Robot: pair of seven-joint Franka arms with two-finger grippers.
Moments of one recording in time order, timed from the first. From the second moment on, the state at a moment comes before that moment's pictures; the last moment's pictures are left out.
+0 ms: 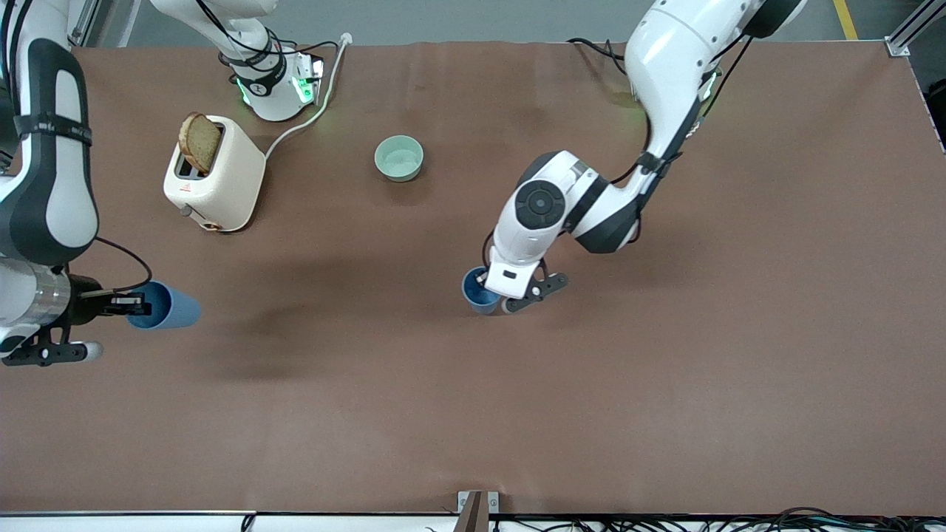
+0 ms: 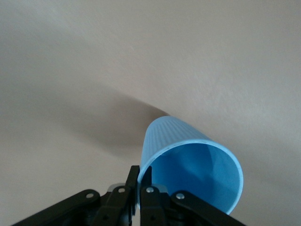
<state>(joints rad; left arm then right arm) -0.54 0.71 -0.23 -1.50 0.02 2.28 -1.21 0.02 0.45 -0.12 -1.41 0.11 1.70 -0.12</state>
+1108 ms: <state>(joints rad) -0.23 0.26 -0.20 -1.38 0.03 1.79 -0.85 0.42 0.49 0.20 -1.43 0.11 1.91 0.74</state>
